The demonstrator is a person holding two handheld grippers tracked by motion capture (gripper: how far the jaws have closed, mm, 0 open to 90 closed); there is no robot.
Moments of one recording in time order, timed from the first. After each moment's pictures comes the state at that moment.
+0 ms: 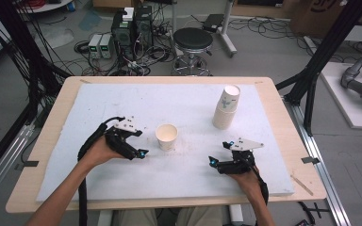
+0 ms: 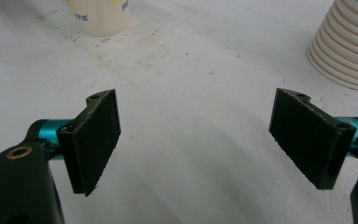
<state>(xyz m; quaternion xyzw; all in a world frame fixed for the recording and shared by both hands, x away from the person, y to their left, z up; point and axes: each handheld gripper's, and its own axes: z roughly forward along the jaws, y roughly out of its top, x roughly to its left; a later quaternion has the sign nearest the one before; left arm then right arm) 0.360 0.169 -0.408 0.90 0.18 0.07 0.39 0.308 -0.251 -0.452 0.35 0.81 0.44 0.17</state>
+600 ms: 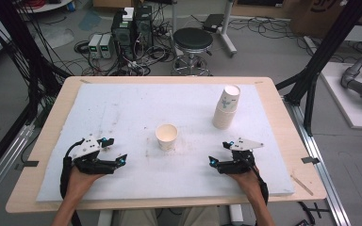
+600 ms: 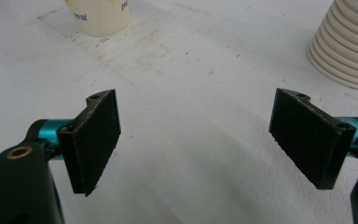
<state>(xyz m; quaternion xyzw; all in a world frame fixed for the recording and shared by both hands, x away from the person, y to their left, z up) 0.286 0.235 -0.440 0.76 0.32 0.21 0.52 0.308 -0.250 -0.452 0.35 0.81 0.44 0.17</state>
